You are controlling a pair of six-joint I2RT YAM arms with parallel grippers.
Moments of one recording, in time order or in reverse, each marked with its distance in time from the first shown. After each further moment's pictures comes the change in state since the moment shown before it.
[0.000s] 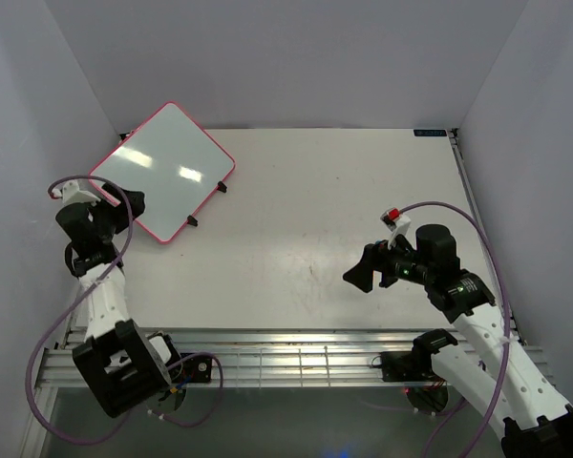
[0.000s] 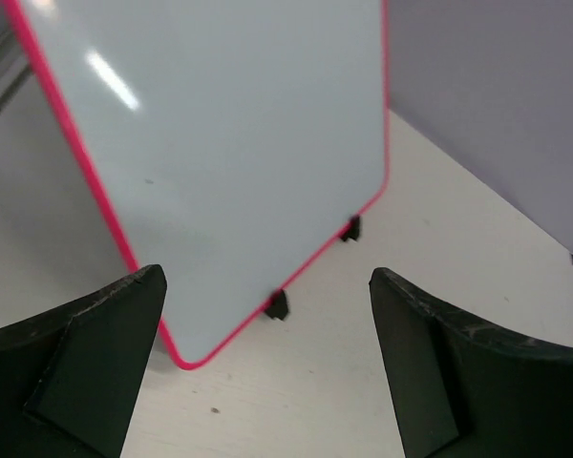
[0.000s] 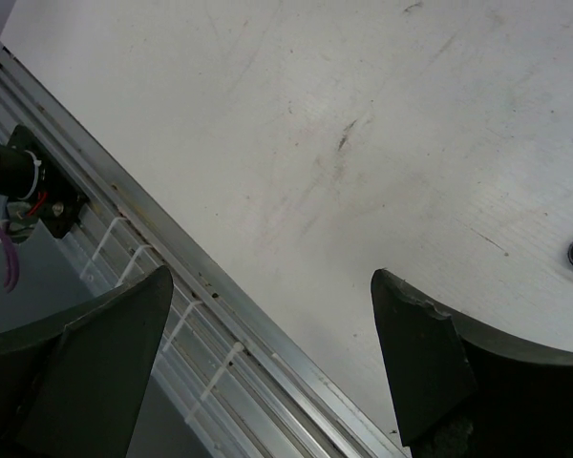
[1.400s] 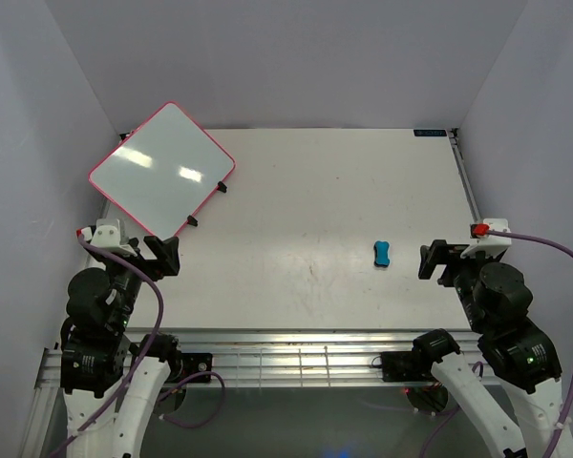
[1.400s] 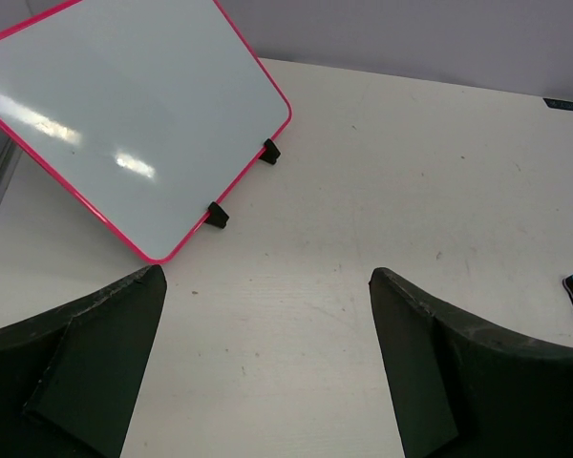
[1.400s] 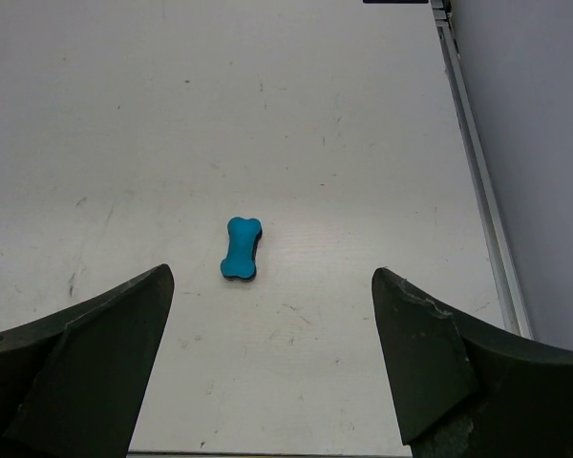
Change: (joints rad) left arm -0.644 -0.803 0.224 -0.856 -0.430 0.272; right arm 0.020 -0.340 0.268 -0.311 0.883 -0.108
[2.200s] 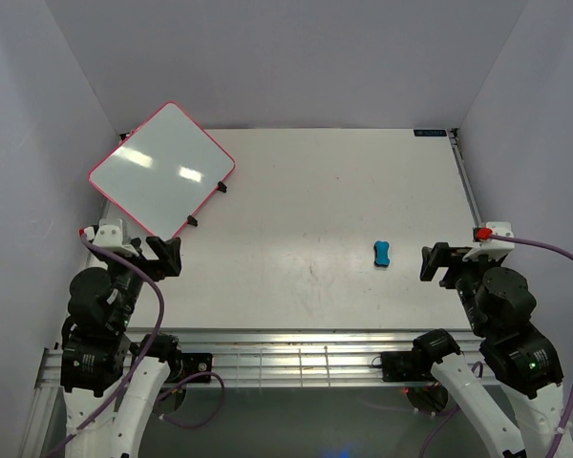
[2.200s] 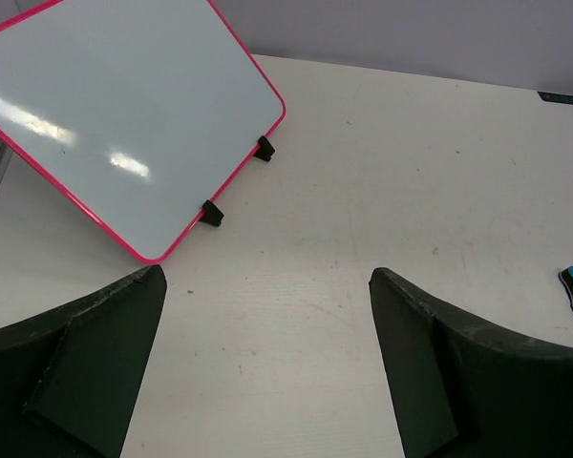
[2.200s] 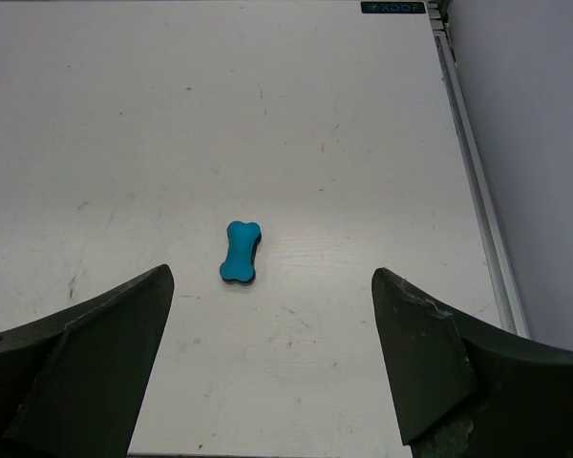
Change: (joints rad) left arm -0.020 -0.001 -0.008 0.004 0.000 0.001; right arm 0.000 -0.040 -0.003 0.000 0.004 -0.014
